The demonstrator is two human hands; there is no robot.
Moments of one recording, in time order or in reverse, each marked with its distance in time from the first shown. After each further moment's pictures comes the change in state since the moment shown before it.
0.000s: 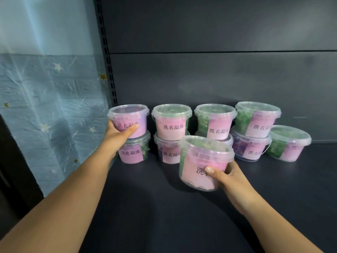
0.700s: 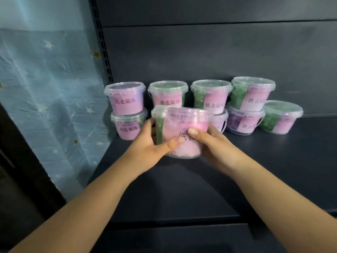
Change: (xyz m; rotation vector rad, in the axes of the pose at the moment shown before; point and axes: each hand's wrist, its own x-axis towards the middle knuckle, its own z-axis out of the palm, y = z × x) left_hand -0.164 0.035 0.014 -0.066 -0.535 0.162; right_hand -0.013 -0.036 0.033 0.046 -0.268 0.013
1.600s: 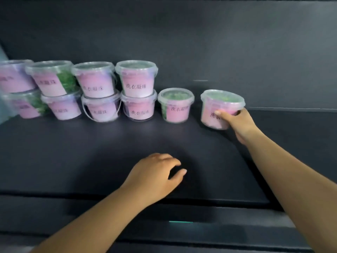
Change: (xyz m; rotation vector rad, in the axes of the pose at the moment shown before) left_hand 0.007 0.062 0.379 0.957 -0.133 0.099; right_hand -0.068 -0.018 -0.445 -0.273 0.401 0.056
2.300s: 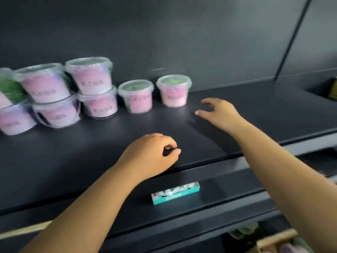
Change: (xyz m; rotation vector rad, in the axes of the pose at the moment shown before) left_hand 0.004 0.044 -0.010 -0.141 -0.108 0.147; right_hand -0.102 -0.031 -0.029 -0.798 0.128 -0.043
